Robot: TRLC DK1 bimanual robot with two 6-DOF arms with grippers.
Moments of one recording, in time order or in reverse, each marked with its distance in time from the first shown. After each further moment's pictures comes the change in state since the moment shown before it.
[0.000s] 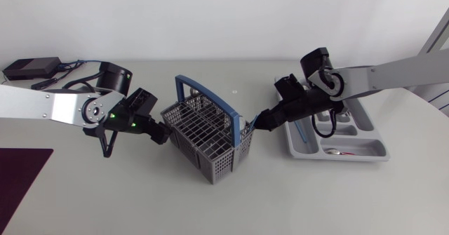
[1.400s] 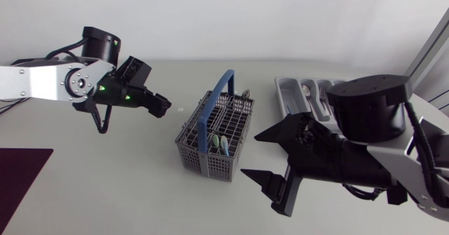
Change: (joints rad) left arm 0.008 -0.095 0.122 -0.062 0.014 -0.010; right arm 0.497 -0.816 -0.523 0.141 0.445 -0.093
